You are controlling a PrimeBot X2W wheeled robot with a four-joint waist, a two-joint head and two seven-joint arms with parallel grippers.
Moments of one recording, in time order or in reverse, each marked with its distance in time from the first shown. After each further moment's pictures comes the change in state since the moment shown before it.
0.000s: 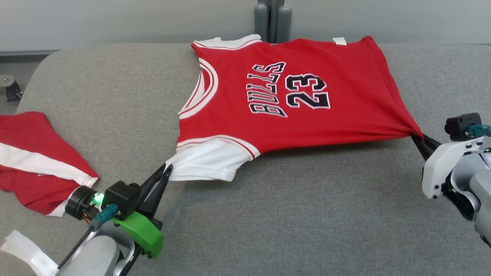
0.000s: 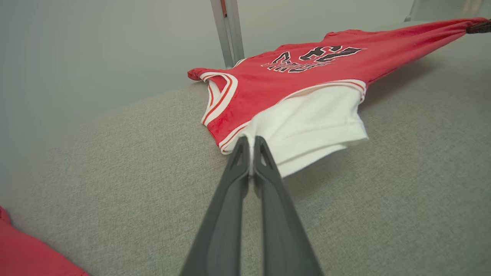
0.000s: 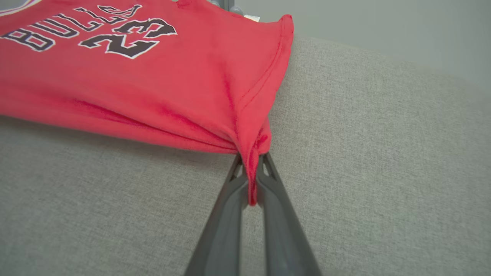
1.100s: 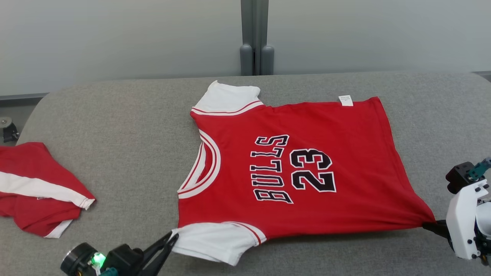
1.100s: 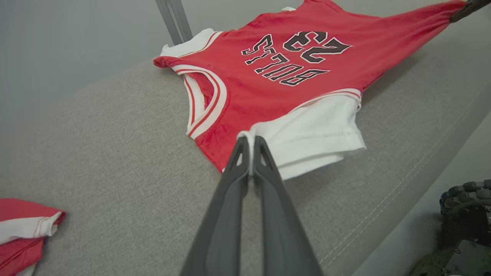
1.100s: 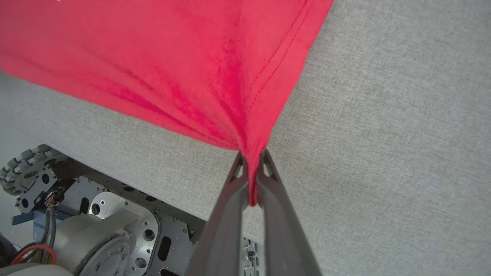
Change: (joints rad) left arm 0.318 0.253 -0.109 -0.422 -0.082 0.067 0.160; right arm 0.229 -0.367 0.173 -0.520 0.392 0.000 0.575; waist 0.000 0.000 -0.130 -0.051
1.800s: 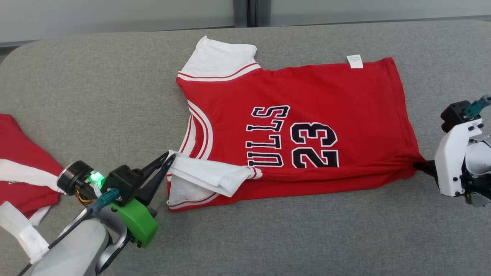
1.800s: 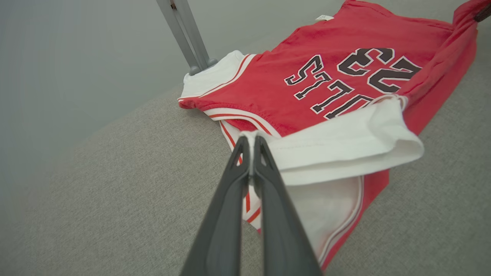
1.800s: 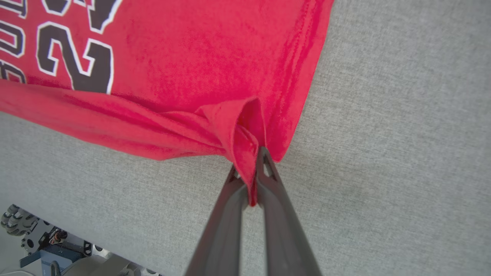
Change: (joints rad) left arm -0.396 -0.088 -0.032 0.238 0.044 -0.057 -0.037; right arm -0.173 0.173 -0.223 0.115 -0.151 0.000 0.181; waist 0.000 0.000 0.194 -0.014
